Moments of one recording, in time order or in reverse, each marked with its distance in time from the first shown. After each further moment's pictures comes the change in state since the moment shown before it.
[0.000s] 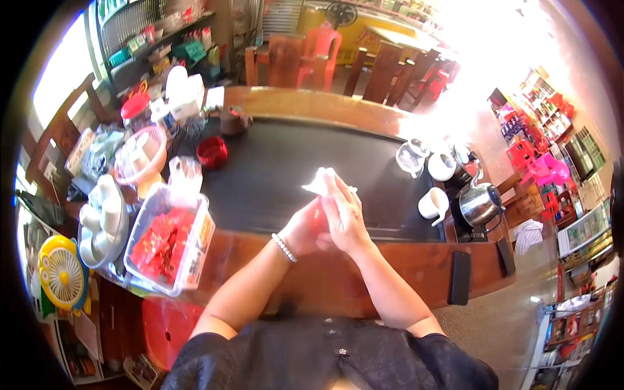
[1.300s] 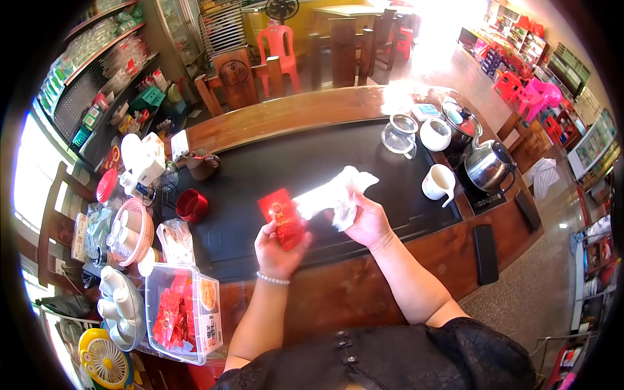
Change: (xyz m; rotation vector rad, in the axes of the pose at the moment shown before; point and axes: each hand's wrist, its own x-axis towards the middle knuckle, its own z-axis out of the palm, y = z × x) left_hand -0.003 0.029 -0.037 -0.170 0.304 0.464; right_hand -0.001 0.111 0.000 1.847 0.050 0.629
